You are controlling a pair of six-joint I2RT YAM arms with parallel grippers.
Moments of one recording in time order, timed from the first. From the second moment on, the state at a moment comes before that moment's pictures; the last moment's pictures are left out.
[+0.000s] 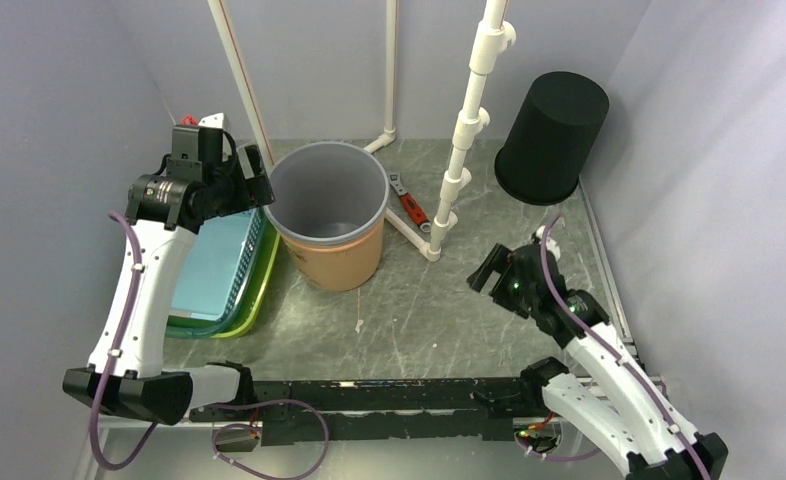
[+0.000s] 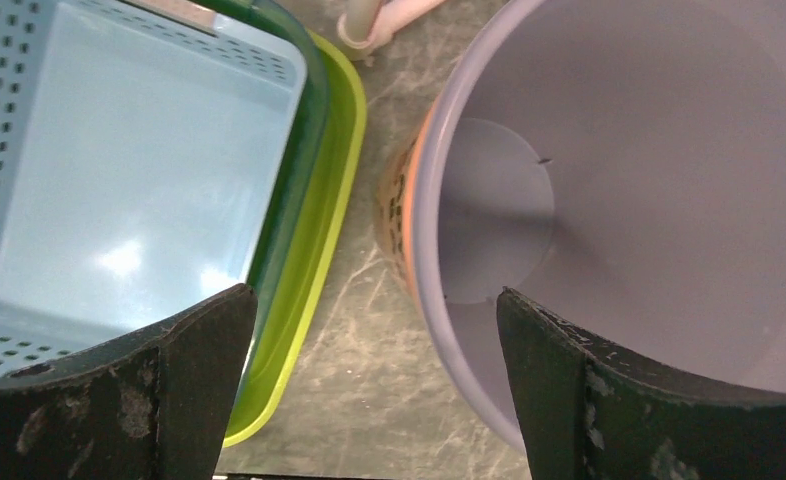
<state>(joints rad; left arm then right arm) -0.17 1.26 1.62 -1.10 -0.12 -0.38 0.40 0.72 0.67 -0.72 0.13 0.85</state>
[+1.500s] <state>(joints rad) -0.13 1.21 1.53 -1.15 0.24 -0.22 1.05 1.02 1.25 -0.66 0.27 0.89</state>
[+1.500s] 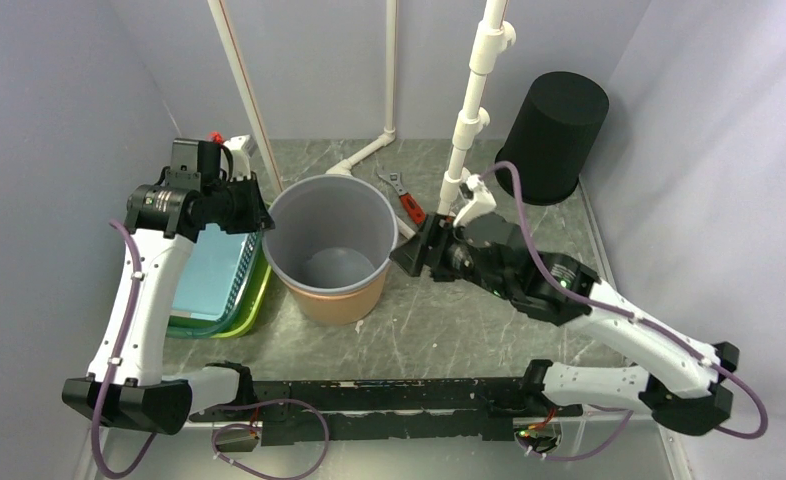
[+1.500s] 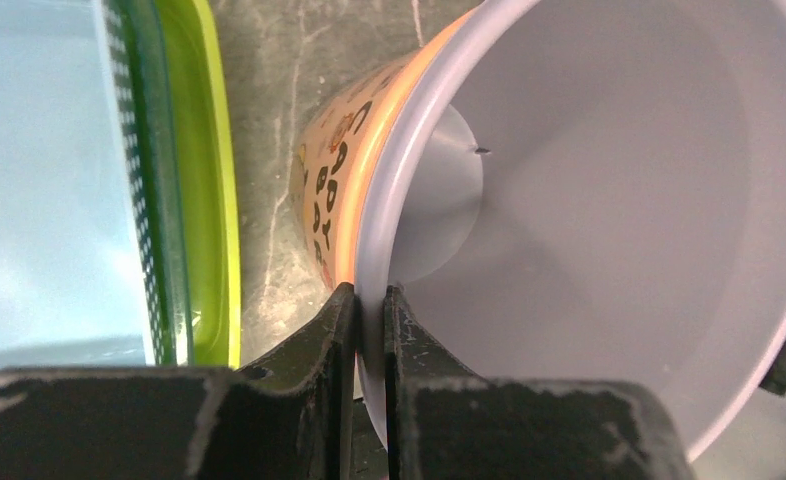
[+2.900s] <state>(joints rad) -0.13 1.12 1.39 -1.07 0.45 -0.26 1.12 1.35 1.49 -1.01 0.54 0.90</state>
